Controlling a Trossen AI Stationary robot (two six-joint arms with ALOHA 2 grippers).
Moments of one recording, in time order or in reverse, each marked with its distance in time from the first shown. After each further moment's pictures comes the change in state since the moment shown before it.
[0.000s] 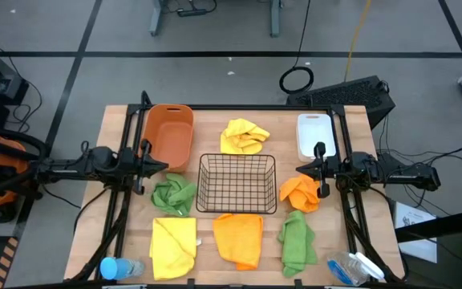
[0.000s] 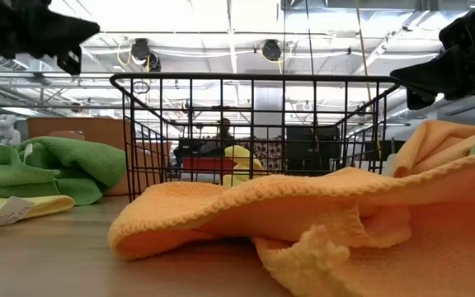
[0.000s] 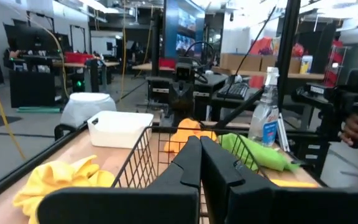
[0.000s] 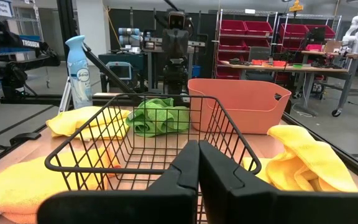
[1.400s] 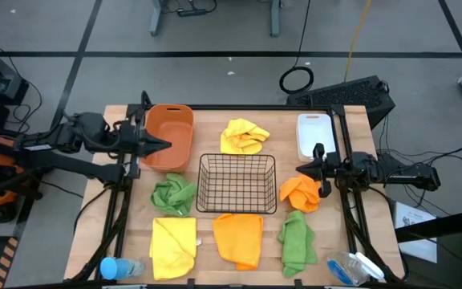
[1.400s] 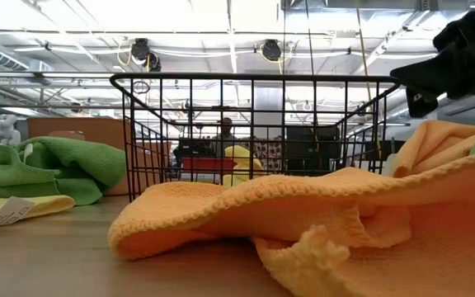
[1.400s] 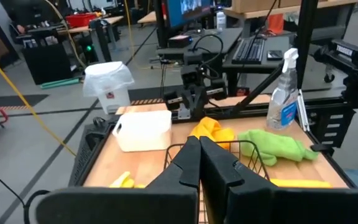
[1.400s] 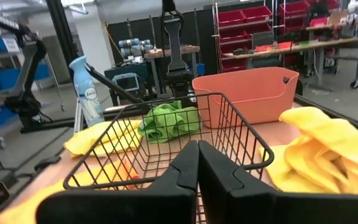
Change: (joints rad) left arm 0.000 0.723 0.911 -0.460 -0.054 0.159; right arm 0.000 0.000 0.000 0.009 0.000 0.213
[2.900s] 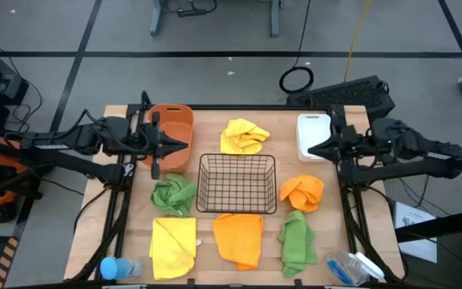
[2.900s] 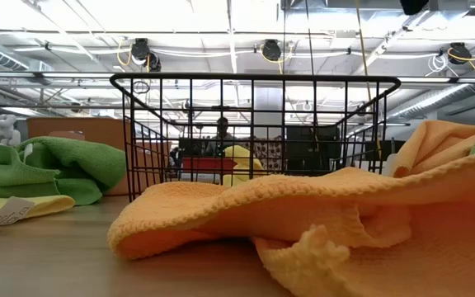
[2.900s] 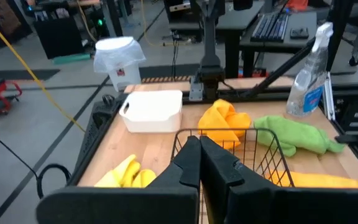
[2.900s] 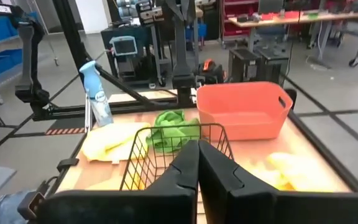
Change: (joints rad) left arm 0.000 0.137 -0.002 0.049 -0.070 -0.034; right arm 0.000 0.566 0.889 -0.555 -0.026 -0.084
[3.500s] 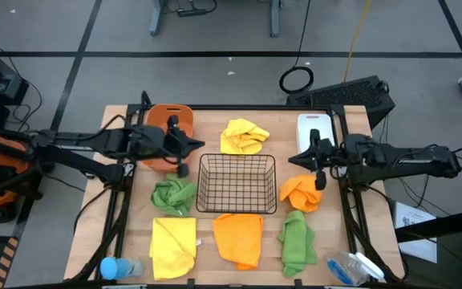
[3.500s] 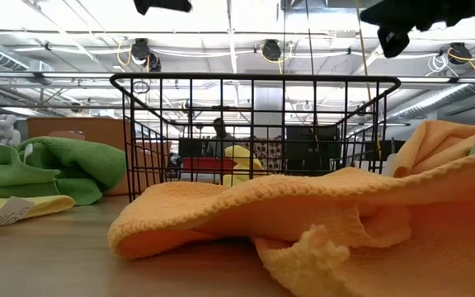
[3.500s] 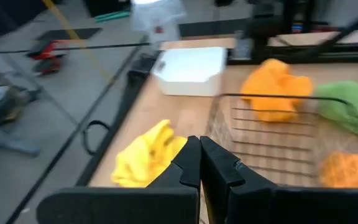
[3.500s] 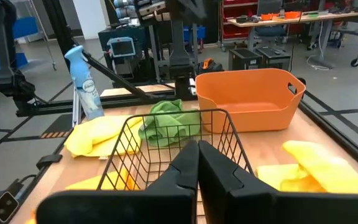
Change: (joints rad) left arm 0.009 0.208 0.000 0.045 -0.206 -0.020; right arm 0.000 0.010 -0.362 0.419 0.010 0.010
